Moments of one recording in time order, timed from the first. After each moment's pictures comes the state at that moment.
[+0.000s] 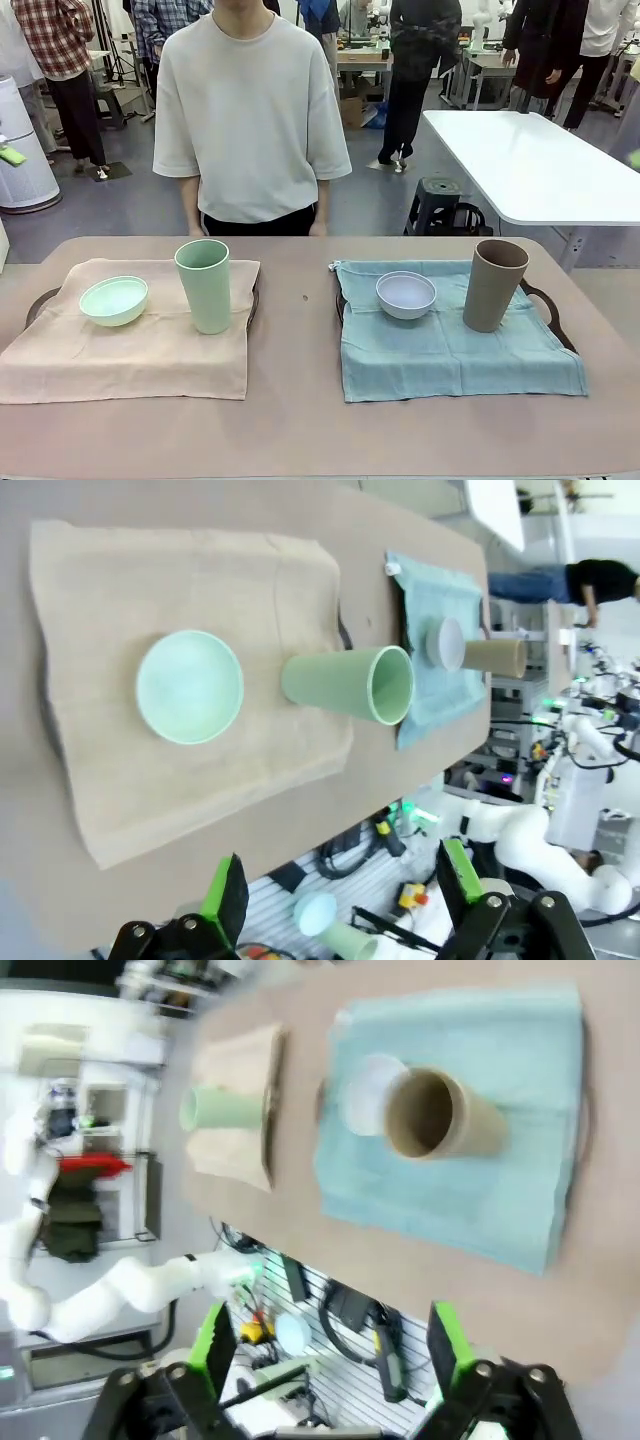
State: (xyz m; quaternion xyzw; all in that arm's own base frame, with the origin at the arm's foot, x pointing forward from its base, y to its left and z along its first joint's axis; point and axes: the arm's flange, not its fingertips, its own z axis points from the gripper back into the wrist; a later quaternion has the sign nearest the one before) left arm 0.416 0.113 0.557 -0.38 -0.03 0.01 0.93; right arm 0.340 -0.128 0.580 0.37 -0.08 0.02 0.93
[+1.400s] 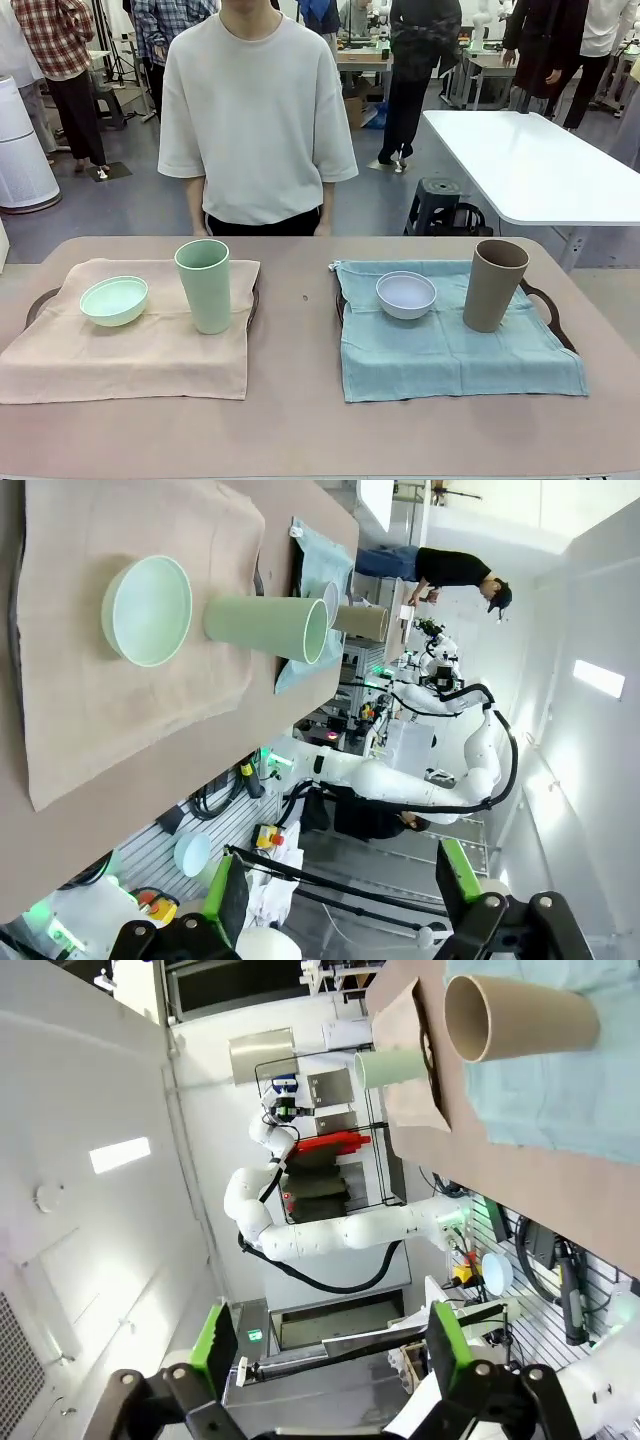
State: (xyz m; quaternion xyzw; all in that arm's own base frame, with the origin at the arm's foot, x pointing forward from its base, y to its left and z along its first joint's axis) left arm 0.408 0.241 0.495 -0.58 0.07 0.06 0.81; right arm 0.314 -0.255 0.500 0.65 0.04 -0.08 0.75
